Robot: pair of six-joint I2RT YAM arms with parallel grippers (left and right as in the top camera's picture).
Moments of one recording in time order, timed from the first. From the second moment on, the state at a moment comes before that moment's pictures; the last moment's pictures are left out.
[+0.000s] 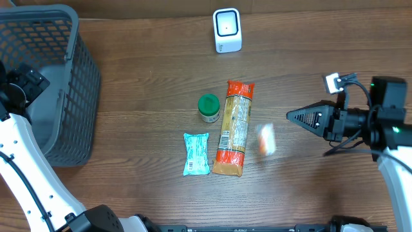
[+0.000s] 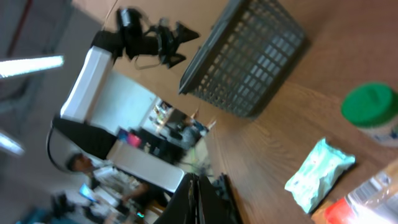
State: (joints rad) left arm 0.62 1.55 1.78 -1.08 -0.14 -0.26; right arm -0.10 1.19 0.93 -0.58 -1.55 0.07
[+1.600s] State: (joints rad) left arm 0.62 1.55 1.78 -1.08 -0.14 -0.26; right arm 0.55 1.65 0.94 -0.72 -0.27 0.50
